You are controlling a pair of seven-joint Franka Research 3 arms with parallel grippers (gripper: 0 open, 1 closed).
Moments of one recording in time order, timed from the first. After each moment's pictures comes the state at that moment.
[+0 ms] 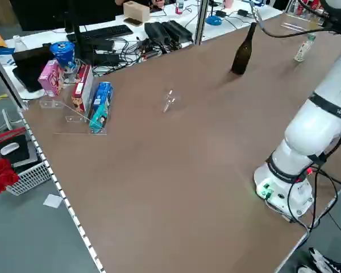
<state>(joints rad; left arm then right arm) -0.02 0.03 -0.09 -1.44 -0.03 1.50 -0.08 -0.11 -0.08 0.00 -1.60 0.02 1.50 0.04</state>
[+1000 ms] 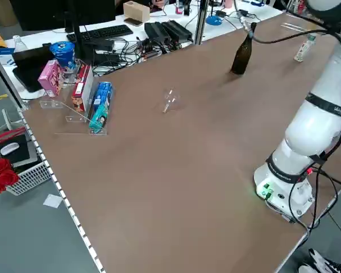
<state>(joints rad) -0.01 0.19 -0.06 -1.46 0.04 1.50 -0.17 -0.12 -0.05 -0.13 -1.68 0.15 1.51 -0.35</state>
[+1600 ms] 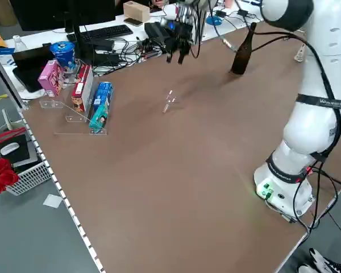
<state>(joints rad) -0.07 0.48 -0.11 -1.64 0.46 1.83 -0.45 -0.12 0.14 -0.33 -1.77 0.49 1.61 -1.31</state>
